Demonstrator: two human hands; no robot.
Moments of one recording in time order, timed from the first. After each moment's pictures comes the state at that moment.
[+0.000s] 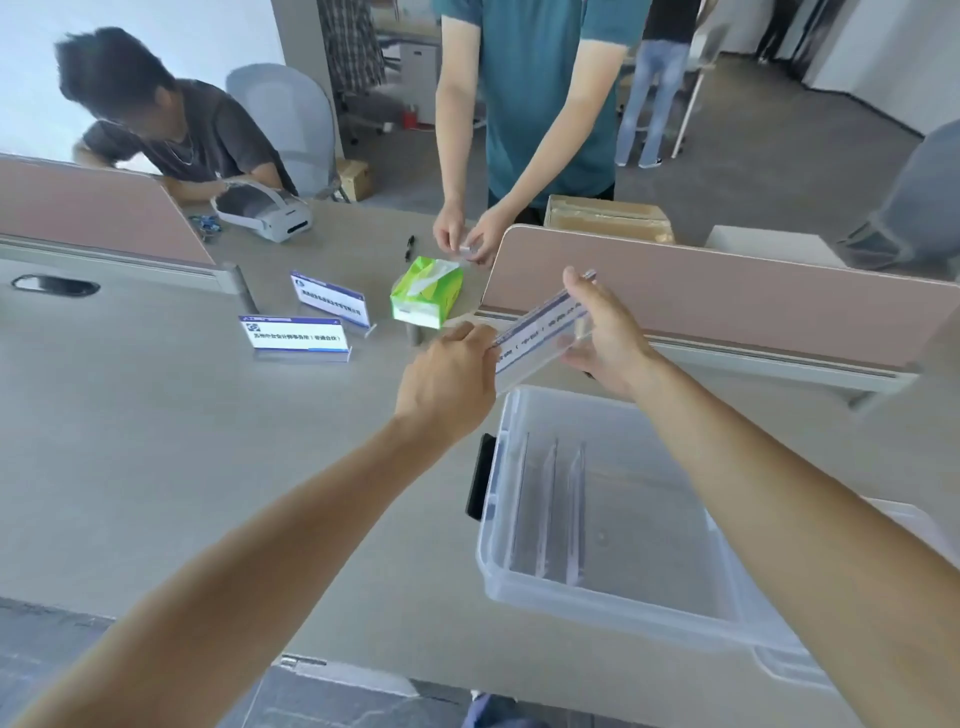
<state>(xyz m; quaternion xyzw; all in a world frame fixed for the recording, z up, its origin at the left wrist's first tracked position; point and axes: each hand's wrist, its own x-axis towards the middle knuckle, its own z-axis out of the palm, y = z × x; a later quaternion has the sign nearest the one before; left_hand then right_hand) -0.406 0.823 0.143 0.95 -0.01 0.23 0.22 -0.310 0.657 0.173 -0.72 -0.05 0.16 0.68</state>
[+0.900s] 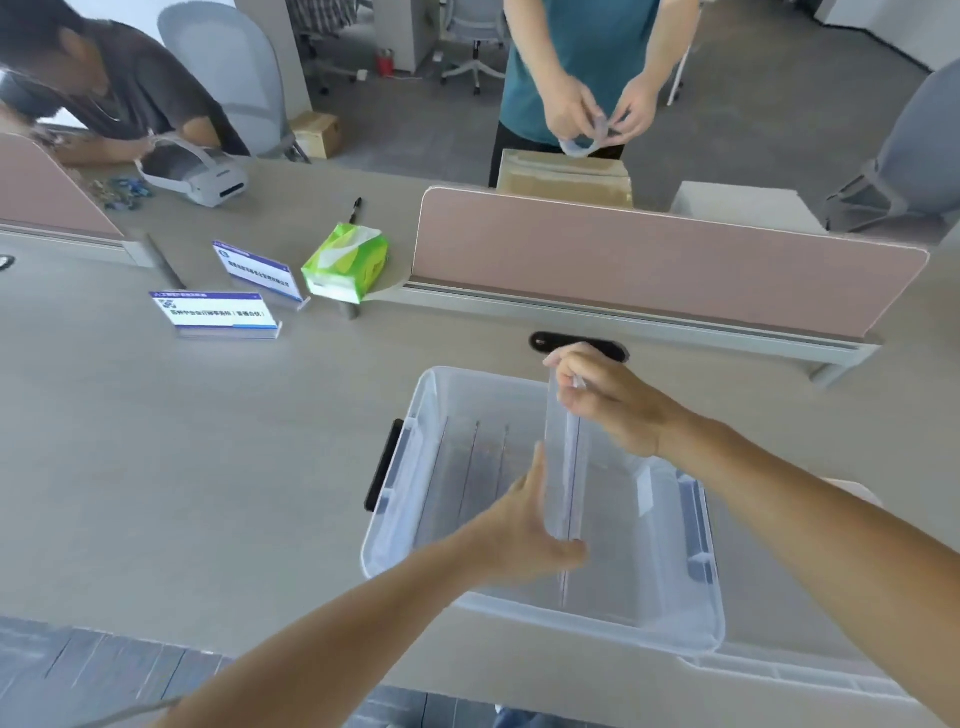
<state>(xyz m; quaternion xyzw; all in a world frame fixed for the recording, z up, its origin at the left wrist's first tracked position) -0.422 0.633 0.048 0.85 0.01 -0.29 0.44 -0.299 0.493 0.125 -0.86 -0.31 0.21 0.35</state>
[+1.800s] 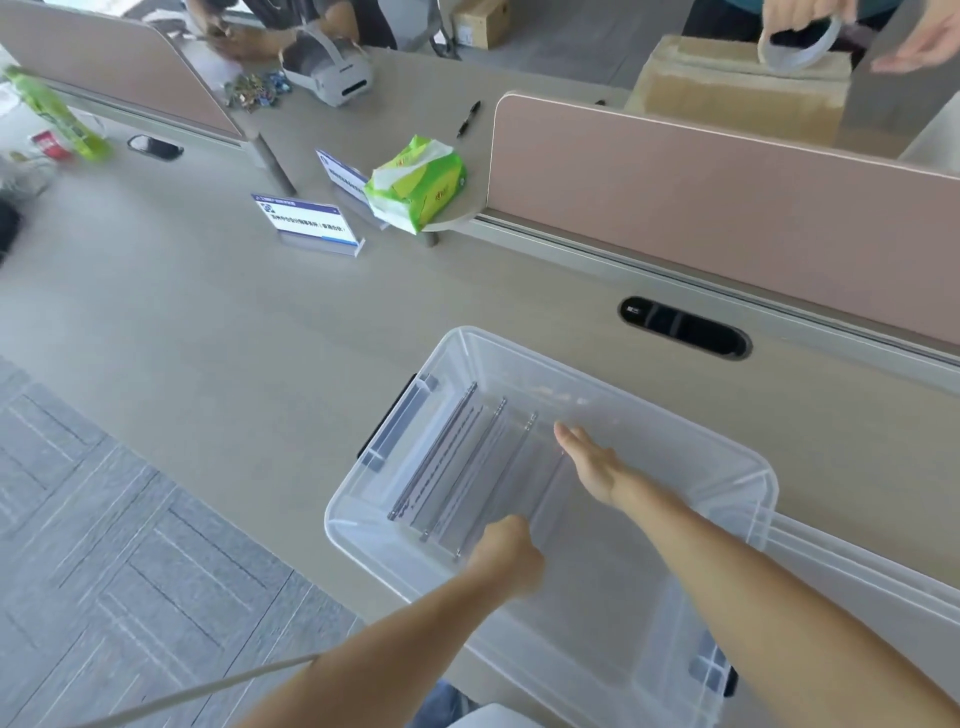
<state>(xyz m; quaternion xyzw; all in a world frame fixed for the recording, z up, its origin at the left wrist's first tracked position) -0.383 0.571 -0.037 0.77 0.40 -0.35 0.34 -0.235 0.496 -0.083 -0.80 -0.10 0.50 0.32</state>
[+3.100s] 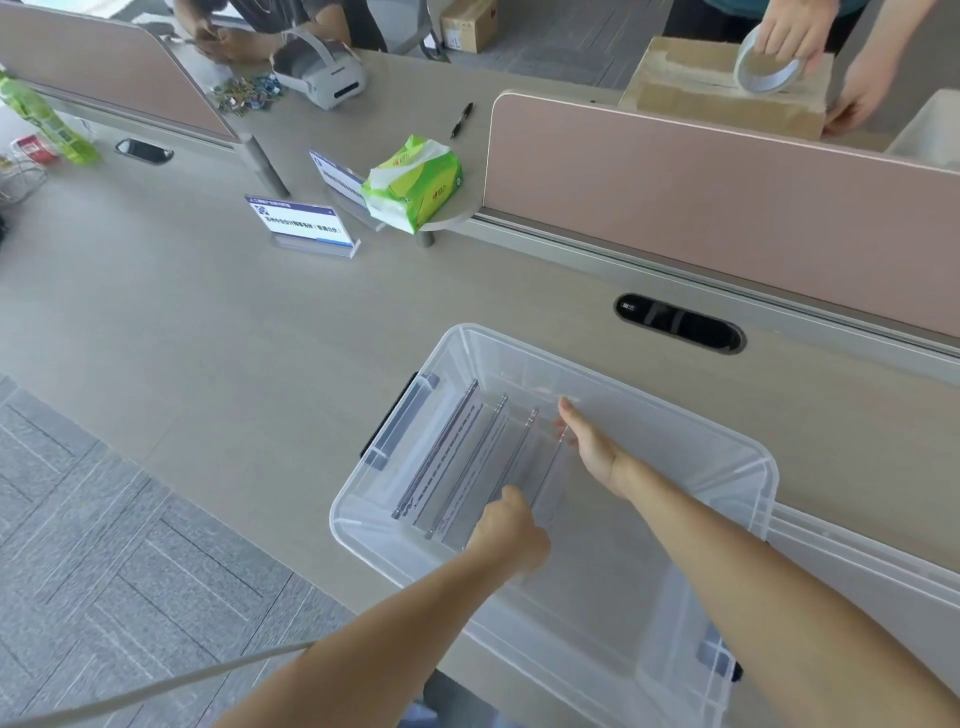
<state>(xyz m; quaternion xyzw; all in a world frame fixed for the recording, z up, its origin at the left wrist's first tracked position) -0.377 0.581 -0.028 0.80 0.39 -0.32 0.32 -0.236 0.515 -0.073 -0.74 -0.05 0.49 0.46</state>
